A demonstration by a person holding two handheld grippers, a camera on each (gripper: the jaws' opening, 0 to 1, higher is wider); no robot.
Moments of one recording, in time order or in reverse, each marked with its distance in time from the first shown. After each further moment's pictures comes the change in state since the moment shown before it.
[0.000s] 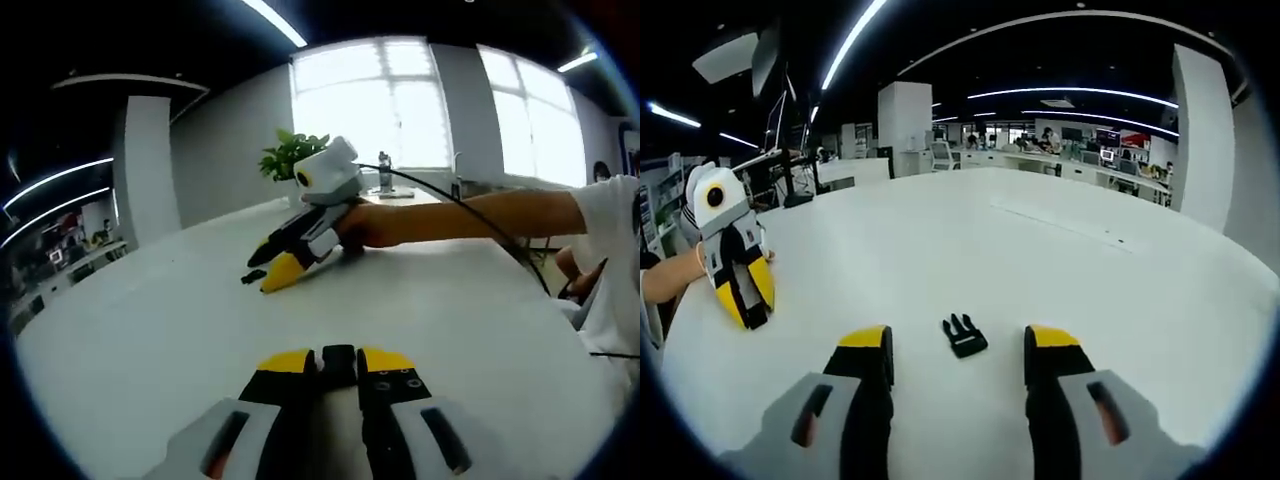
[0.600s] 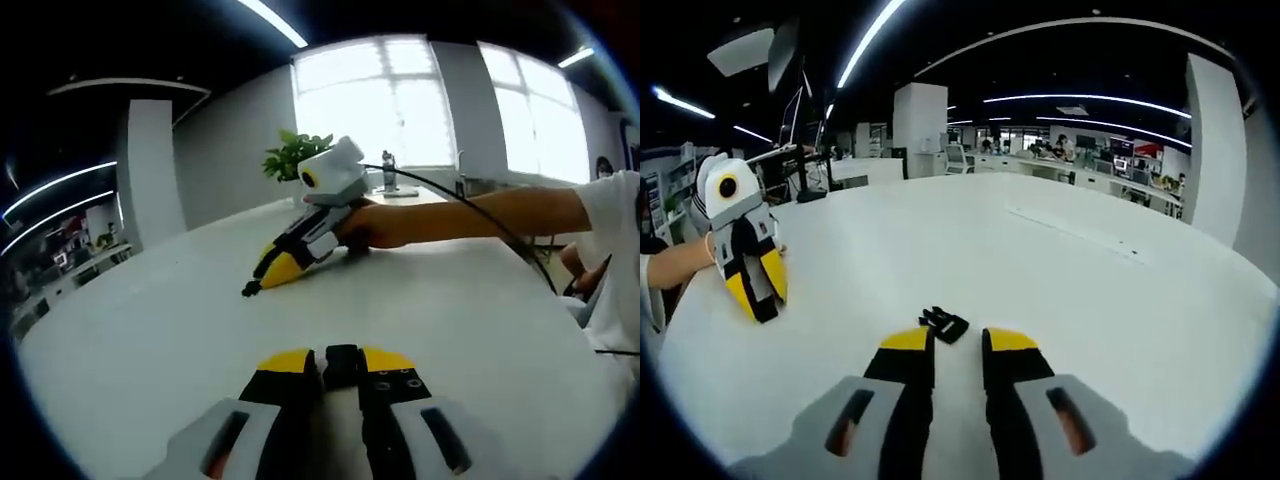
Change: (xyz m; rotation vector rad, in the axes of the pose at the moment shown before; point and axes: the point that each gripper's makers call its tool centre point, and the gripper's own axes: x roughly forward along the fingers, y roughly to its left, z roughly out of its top) left arm 0.003 0.009 0.001 0.010 0.001 0.027; right arm 0.004 0.009 0.004 -0.052 -0.017 0.059
